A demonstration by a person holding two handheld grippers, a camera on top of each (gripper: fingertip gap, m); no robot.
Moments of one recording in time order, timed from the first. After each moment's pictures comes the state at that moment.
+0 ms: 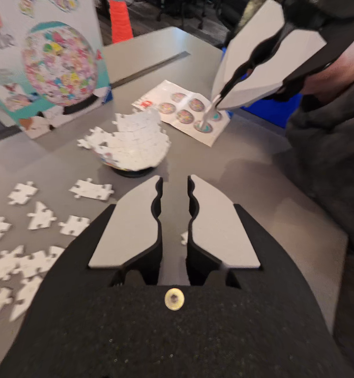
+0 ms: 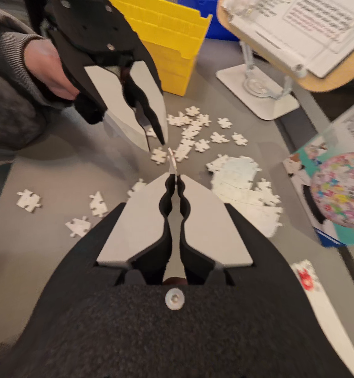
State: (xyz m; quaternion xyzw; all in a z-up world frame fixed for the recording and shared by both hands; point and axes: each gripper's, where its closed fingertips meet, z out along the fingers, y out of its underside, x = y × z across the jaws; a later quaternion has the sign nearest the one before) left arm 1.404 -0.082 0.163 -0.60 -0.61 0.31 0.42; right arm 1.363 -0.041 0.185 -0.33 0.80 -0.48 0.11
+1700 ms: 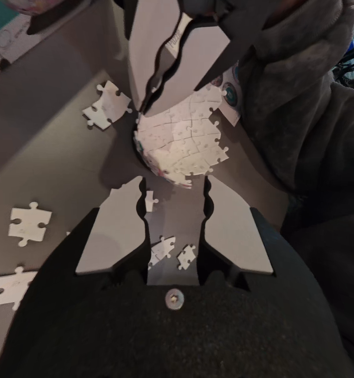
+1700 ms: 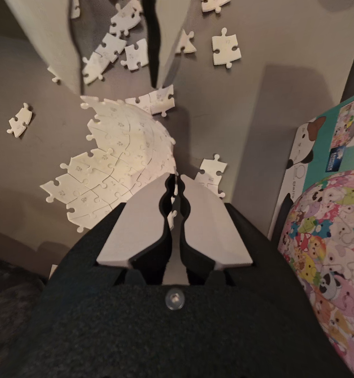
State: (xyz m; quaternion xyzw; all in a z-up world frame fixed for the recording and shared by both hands) left arm 1.331 -0.178 0.118 -0.64 -0.67 -0.03 0.38; right arm 1.266 -0.191 0.077 -0.47 0.84 -0.20 0.20
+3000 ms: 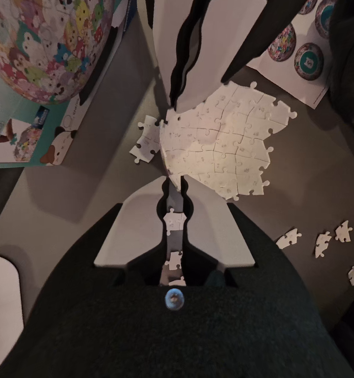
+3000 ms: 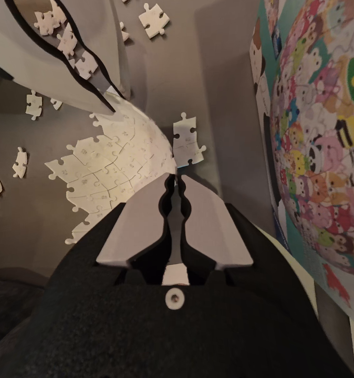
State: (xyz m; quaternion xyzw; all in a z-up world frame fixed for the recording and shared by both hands) left arm 1.288 -0.200 0.099 -0.75 -0.63 0.07 0.20; right arm 1.225 -0.185 0.074 -0.29 0.91 -0.21 0.21
